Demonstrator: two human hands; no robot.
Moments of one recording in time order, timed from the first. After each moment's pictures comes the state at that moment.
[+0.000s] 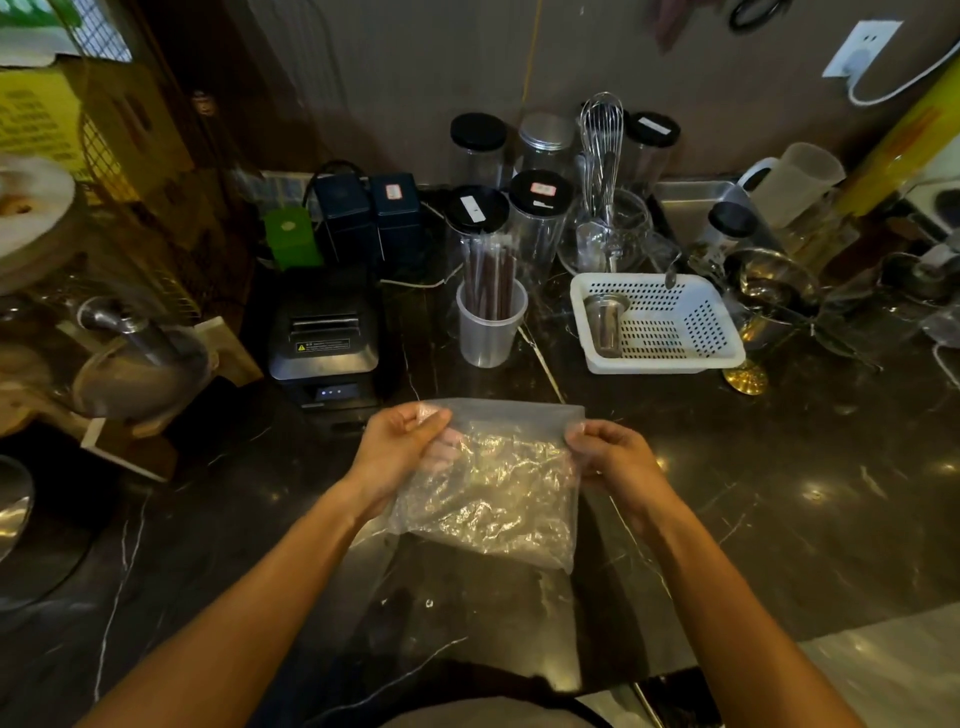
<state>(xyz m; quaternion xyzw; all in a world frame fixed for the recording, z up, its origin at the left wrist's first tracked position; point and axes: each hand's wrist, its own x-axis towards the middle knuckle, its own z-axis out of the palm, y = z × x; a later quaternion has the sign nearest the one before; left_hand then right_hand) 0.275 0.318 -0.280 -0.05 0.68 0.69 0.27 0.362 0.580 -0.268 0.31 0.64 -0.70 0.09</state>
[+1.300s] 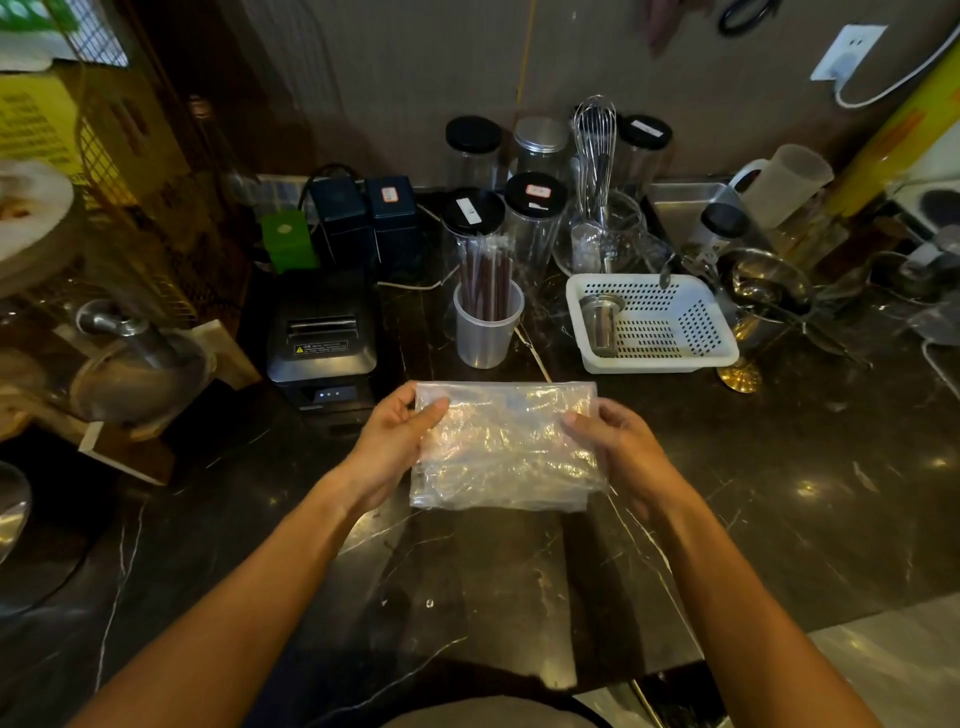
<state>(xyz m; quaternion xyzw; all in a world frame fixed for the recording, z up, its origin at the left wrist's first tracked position) 0.270 0.316 -0.268 -0.02 0.61 0.73 0.31 0.357 0.585 -0.249 0.25 0.61 -0.75 0.11</state>
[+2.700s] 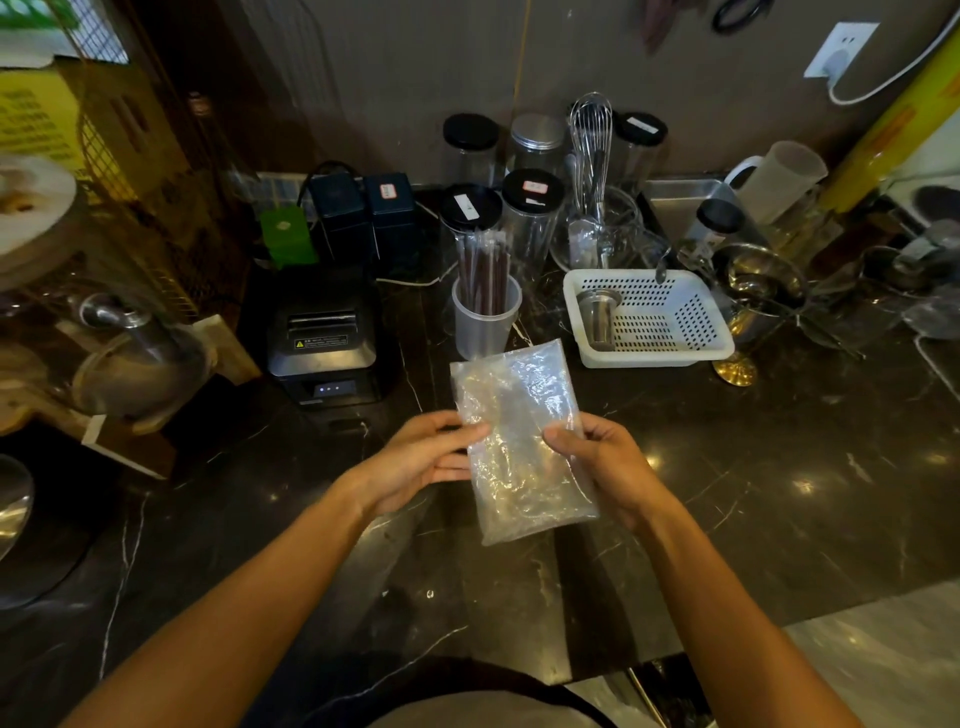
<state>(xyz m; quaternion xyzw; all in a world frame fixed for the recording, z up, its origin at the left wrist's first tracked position) 0.281 0.326 -0.278 0.03 0.60 0.67 0.43 0.369 0.570 -0.265 0.24 0.61 -0.74 0.12</state>
